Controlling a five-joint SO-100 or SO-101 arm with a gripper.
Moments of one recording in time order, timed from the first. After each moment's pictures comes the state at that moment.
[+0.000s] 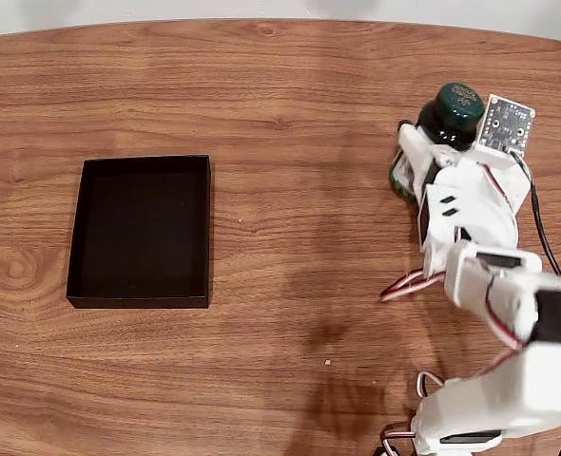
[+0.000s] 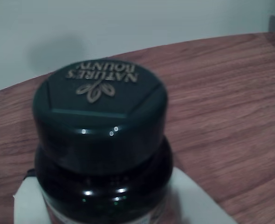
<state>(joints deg) 8.5 98.5 151.3 -39.3 173.8</state>
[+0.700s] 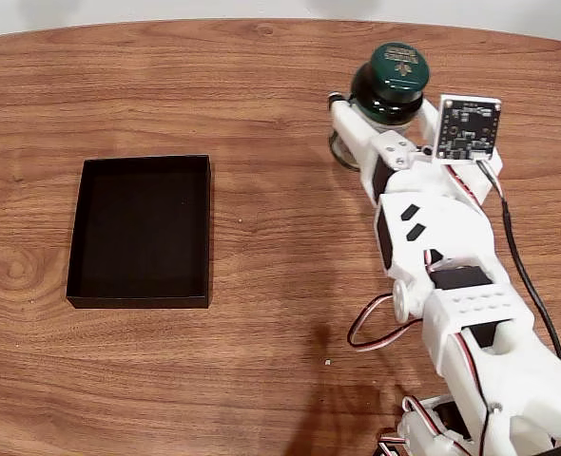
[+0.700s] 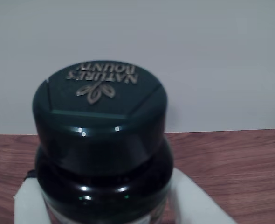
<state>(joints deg) -5.3 129.7 159.9 -30.0 178.0</state>
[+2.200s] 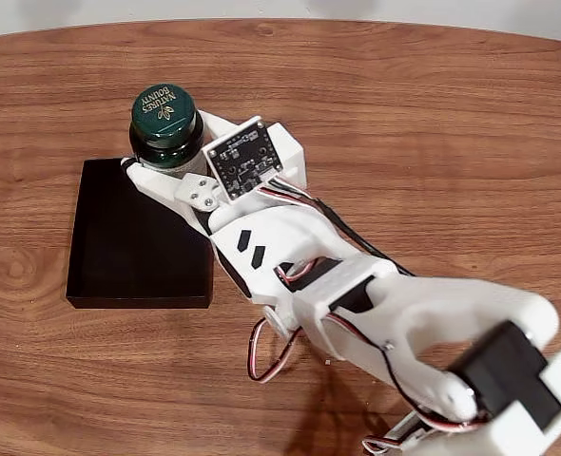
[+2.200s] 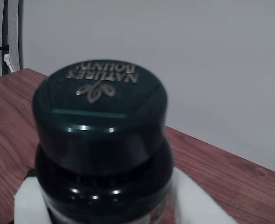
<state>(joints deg) -35.3 95.9 142.7 -49.8 186.2</state>
